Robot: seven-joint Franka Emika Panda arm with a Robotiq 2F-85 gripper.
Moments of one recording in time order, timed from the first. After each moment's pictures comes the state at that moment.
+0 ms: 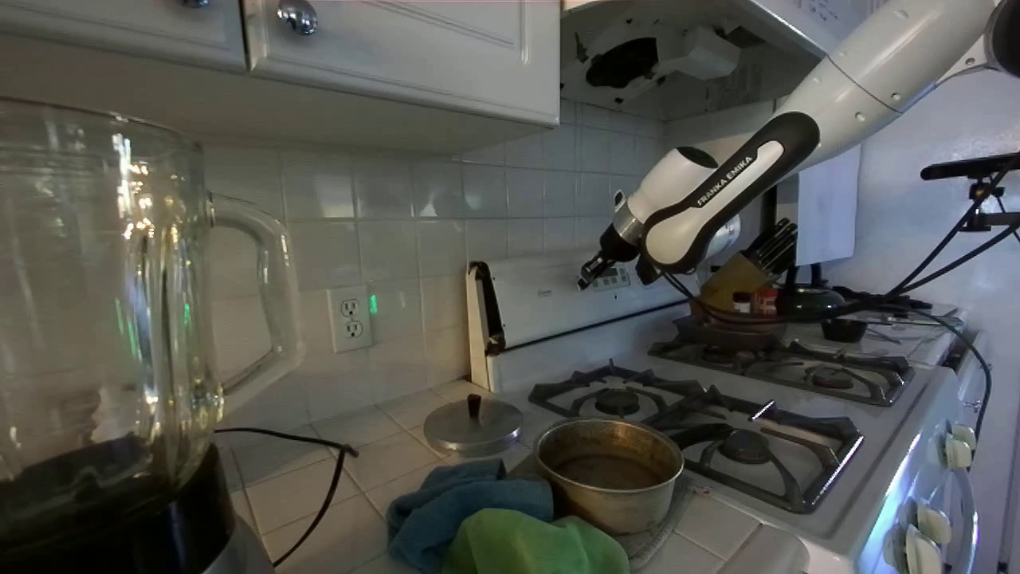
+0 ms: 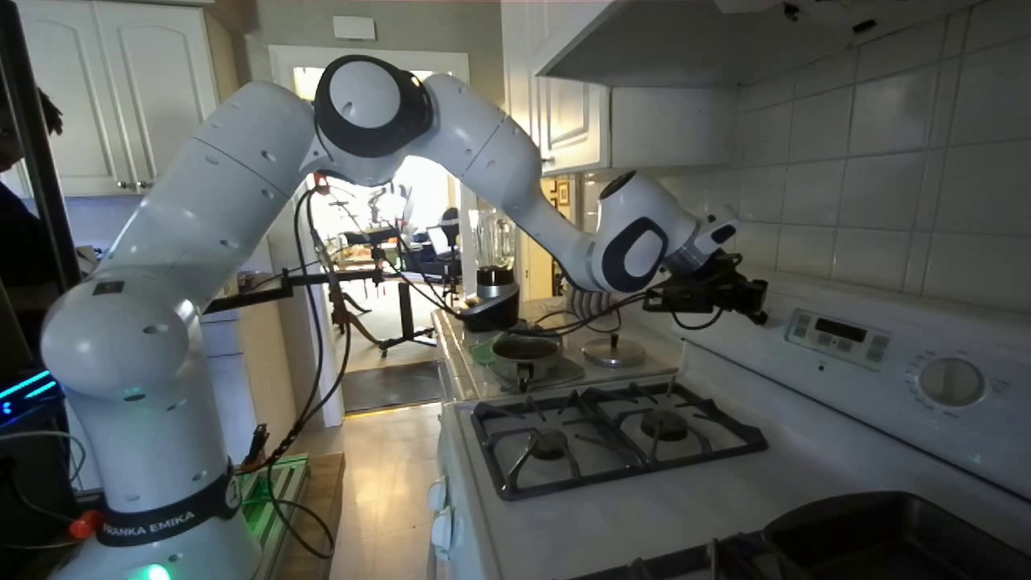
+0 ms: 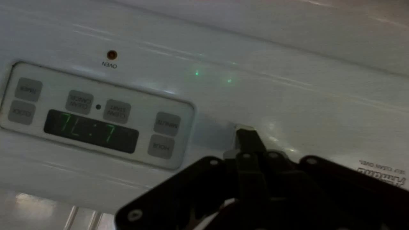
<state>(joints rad) 0.38 0.67 -0.37 -1.63 0.07 3.13 -0.09</state>
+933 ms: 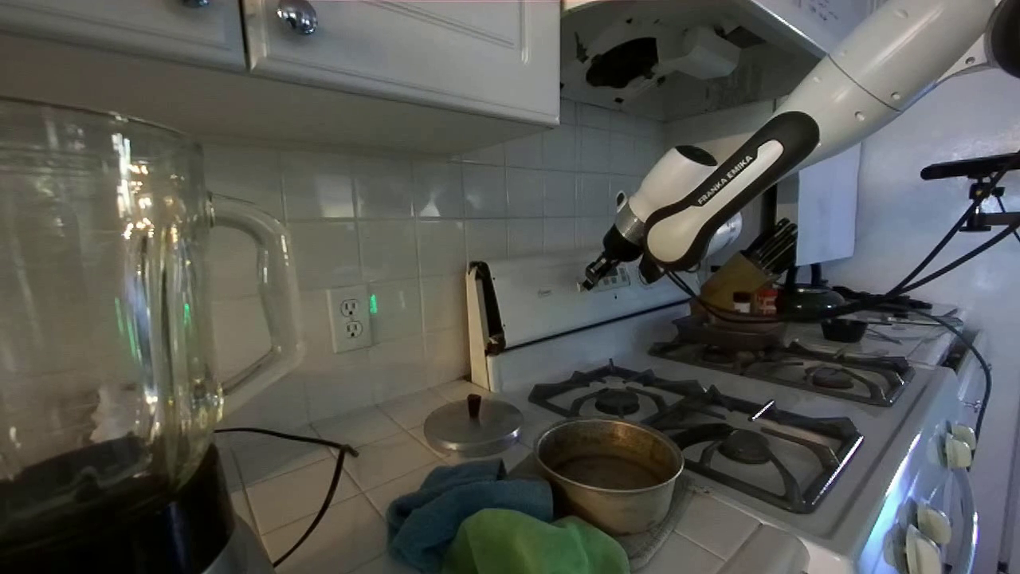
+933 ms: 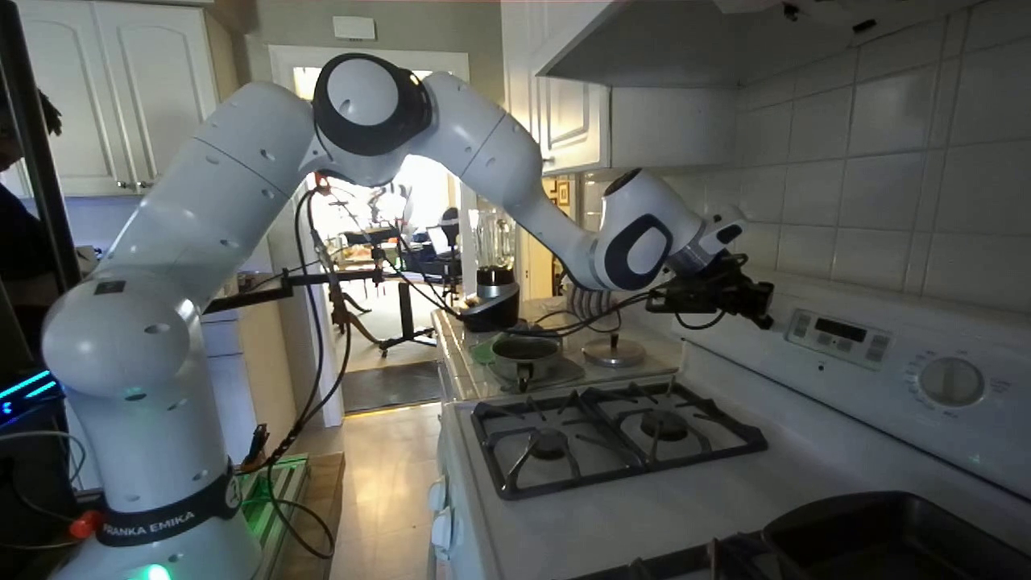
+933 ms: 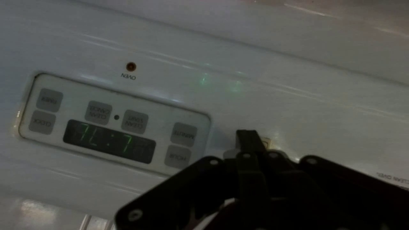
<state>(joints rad) 0.39 0.67 -0.40 -1.63 0.07 3.08 -0.09</state>
